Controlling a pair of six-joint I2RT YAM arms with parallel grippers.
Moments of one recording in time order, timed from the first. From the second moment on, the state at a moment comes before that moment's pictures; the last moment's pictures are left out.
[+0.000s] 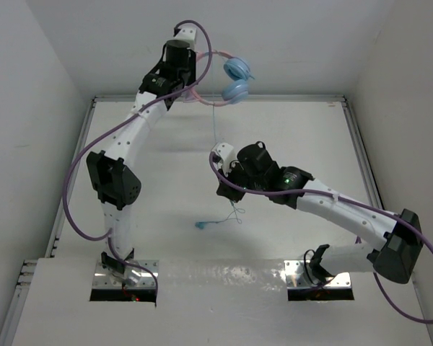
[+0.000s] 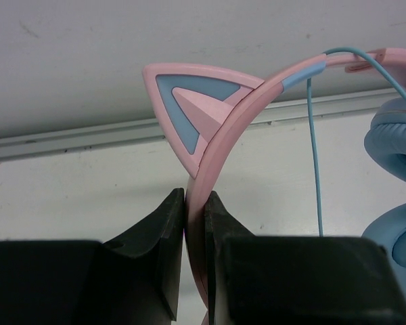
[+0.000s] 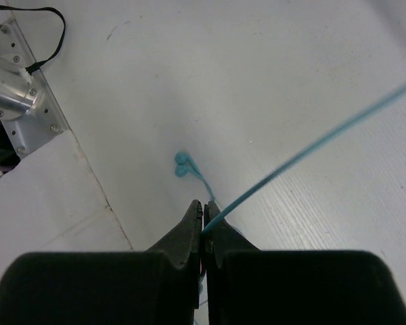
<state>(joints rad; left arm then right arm) -0.39 2.03 2.21 -0.54 -0.28 -0.10 0.89 1.28 1.03 -0.39 -0.19 0.02</state>
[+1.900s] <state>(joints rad) -0.52 2.03 2.19 -0.72 0.35 0.37 0.19 1.57 1.42 -0.23 0.11 -0.17</state>
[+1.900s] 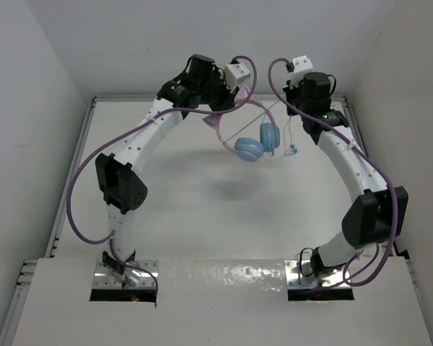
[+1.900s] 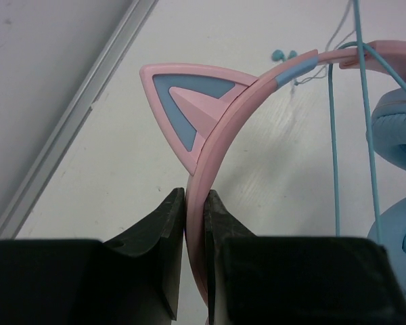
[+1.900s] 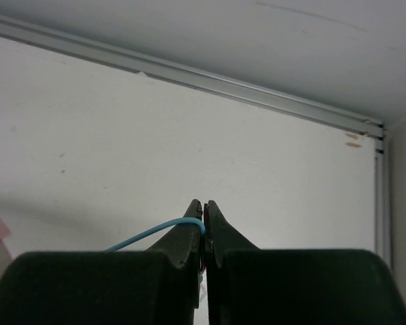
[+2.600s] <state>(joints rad) -0.52 2.03 2.40 -0.86 0.40 0.26 0.17 1.56 1.05 0.11 -0.30 0.09</state>
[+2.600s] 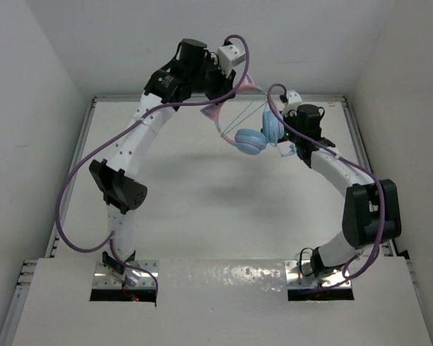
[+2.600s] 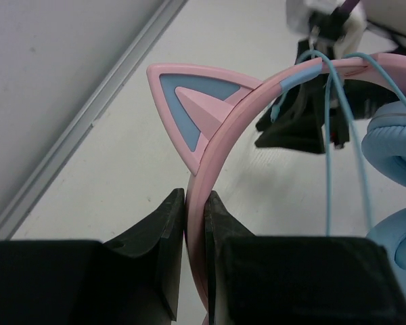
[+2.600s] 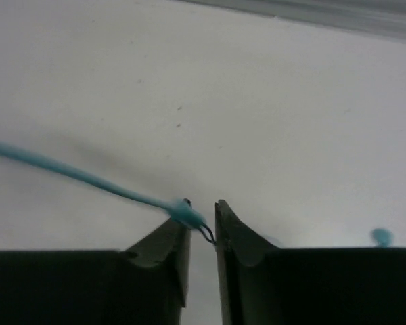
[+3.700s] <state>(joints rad) -0.47 2.03 2.51 -0.75 0.55 -0.14 0.37 1.86 0.72 1.04 -0.24 0.62</state>
